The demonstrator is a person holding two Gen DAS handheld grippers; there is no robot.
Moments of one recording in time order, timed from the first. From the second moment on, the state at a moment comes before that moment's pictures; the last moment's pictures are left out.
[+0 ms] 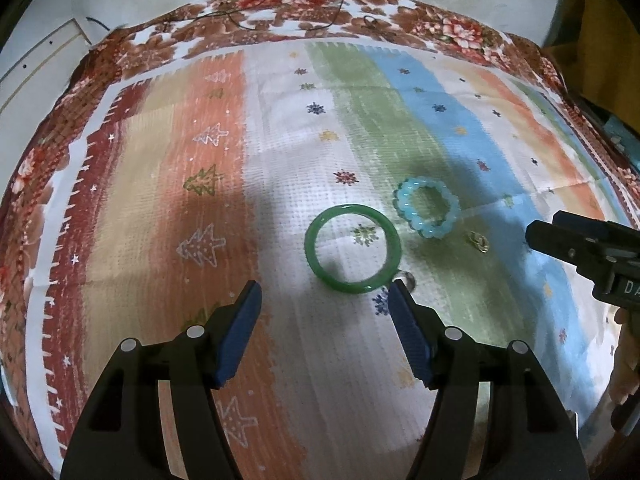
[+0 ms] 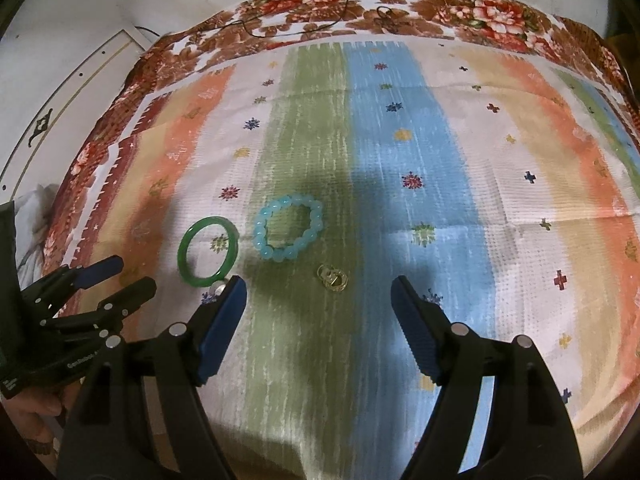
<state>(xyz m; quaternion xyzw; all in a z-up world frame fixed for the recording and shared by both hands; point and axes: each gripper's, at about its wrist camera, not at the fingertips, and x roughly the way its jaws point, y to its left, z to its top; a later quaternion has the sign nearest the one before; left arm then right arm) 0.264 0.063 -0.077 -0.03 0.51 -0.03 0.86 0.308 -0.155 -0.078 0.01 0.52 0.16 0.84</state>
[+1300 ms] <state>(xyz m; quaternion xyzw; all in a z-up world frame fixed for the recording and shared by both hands) 0.310 0.081 -0.128 -0.03 0.54 -0.02 0.84 0.389 -0.110 -0.149 -0.02 0.59 0.09 0.80</state>
